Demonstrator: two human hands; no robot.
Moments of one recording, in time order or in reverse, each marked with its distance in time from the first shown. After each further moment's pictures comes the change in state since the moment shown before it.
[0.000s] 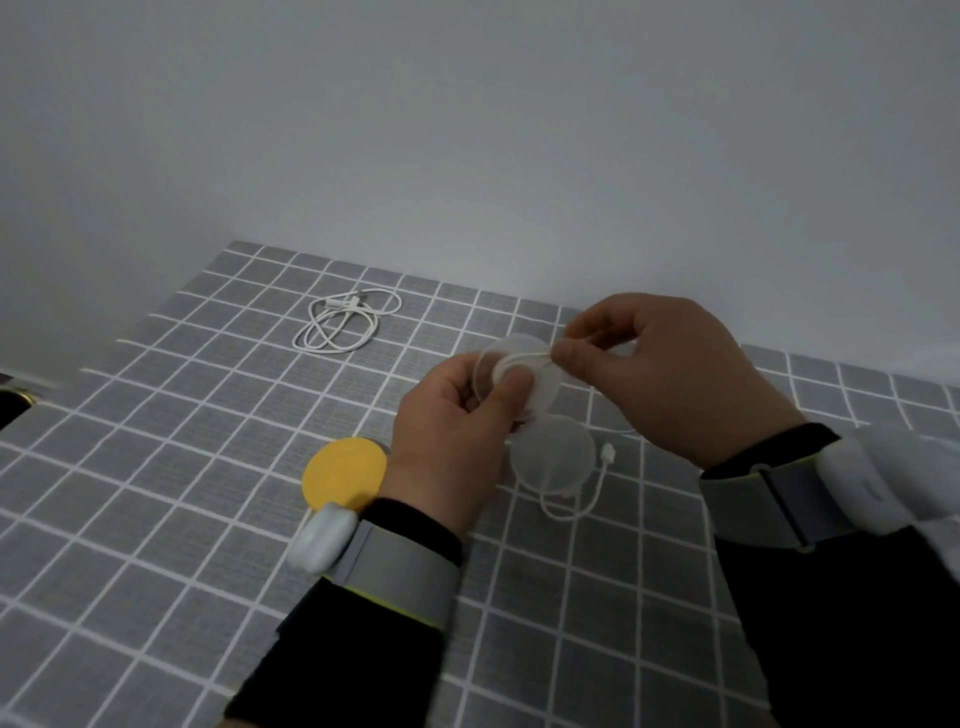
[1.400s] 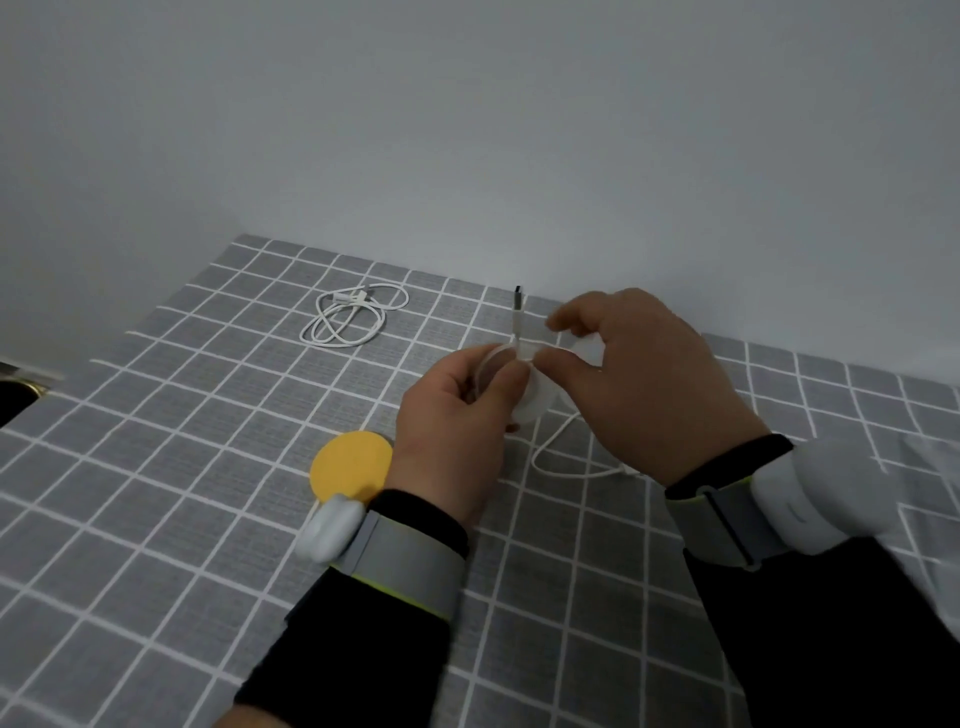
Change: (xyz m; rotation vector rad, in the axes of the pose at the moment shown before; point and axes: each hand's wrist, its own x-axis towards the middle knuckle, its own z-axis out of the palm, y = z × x) left_hand 0.003 -0.003 -0.003 0.052 0.080 -0.039; right_hand -0.008 -0.017 0.019 -0.193 0.044 -0.062
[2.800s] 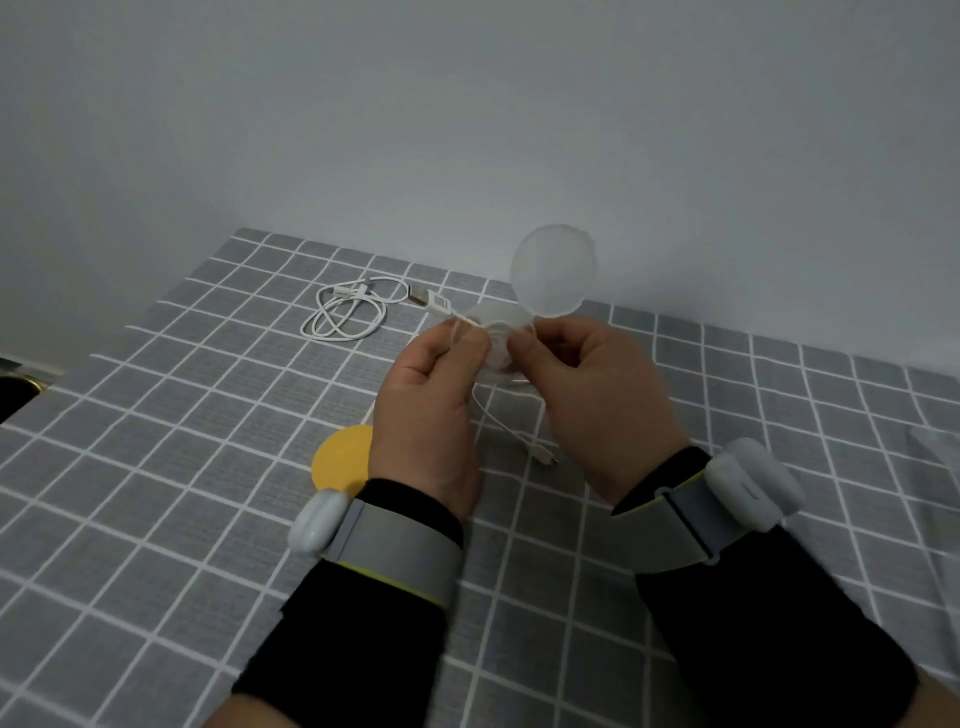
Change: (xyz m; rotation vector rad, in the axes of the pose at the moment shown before) left_hand 0.002 0.011 -0.003 -0.466 0.040 -0.051; right_hand -0.002 -0.010 0.046 0.768 0.065 0.200
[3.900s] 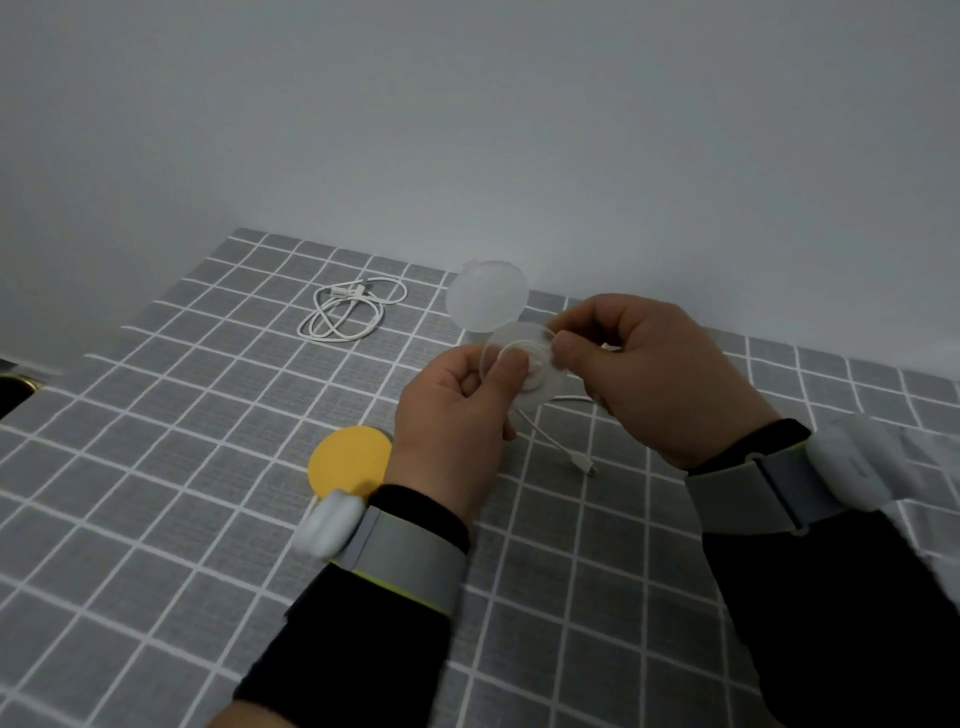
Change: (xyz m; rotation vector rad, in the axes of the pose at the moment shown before) left_hand -0.004 -0.008 -0.001 0.535 -0.049 0.098; right_hand 0.014 -0.009 -0.045 -0.238 -0.153 -0.115
